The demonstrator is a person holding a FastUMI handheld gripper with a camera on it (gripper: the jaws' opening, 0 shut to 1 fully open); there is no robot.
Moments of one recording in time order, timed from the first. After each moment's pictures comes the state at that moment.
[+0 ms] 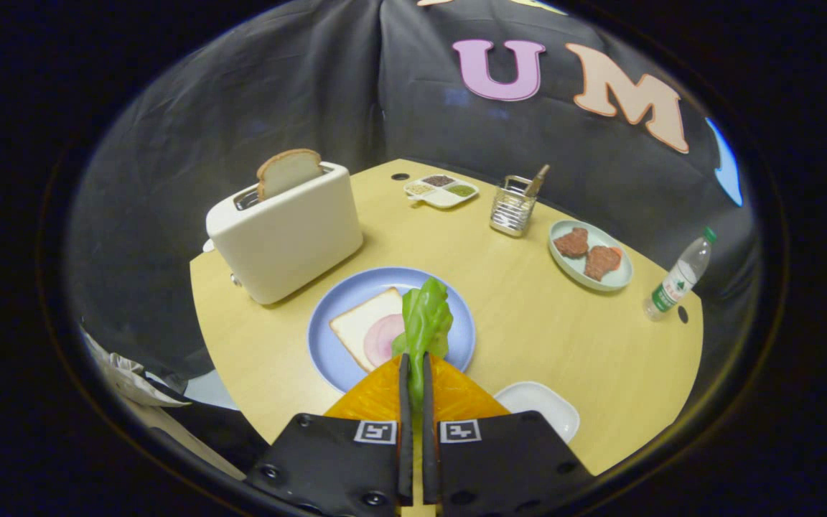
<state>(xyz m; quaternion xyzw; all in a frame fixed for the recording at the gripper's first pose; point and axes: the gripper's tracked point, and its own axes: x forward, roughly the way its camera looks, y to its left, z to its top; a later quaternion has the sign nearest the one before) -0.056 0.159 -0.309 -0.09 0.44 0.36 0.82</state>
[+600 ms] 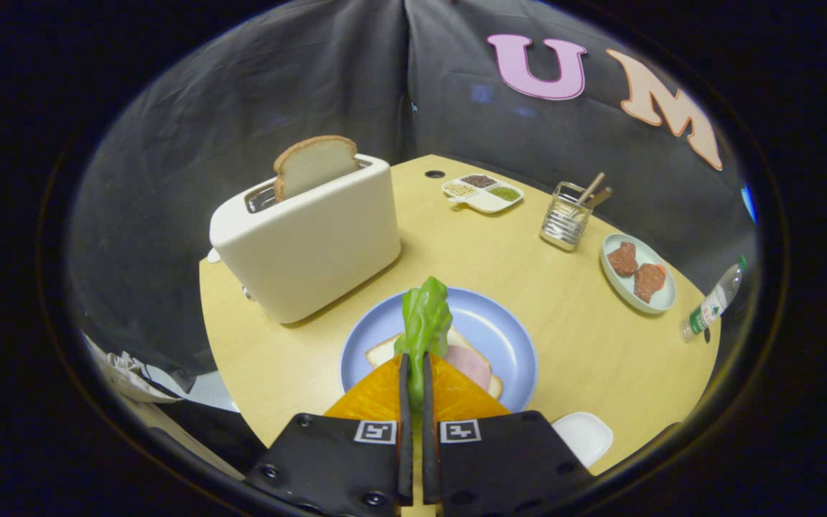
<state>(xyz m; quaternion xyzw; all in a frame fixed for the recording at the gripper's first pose) -0.058 0.233 -0.333 -0.10 0.44 0.39 0.80</state>
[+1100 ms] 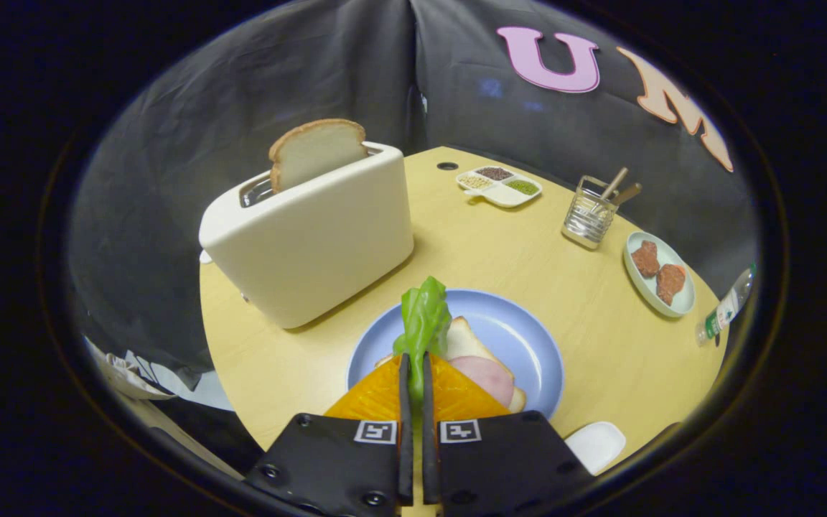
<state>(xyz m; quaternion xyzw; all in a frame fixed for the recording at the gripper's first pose) -0.058 0.255 -0.354 -0.10 0.46 0.40 0.79</state>
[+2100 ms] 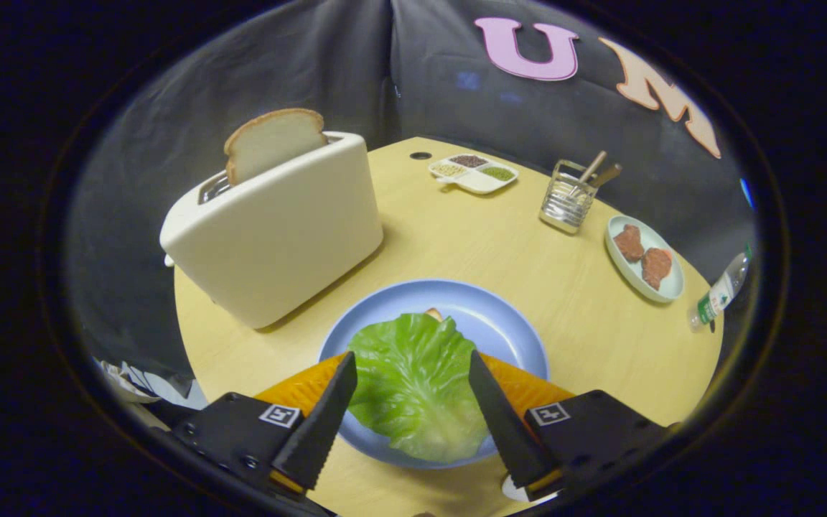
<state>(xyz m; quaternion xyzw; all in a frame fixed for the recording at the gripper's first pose) -0.042 0.241 -0.360 -0.10 0.47 0.35 0.81</state>
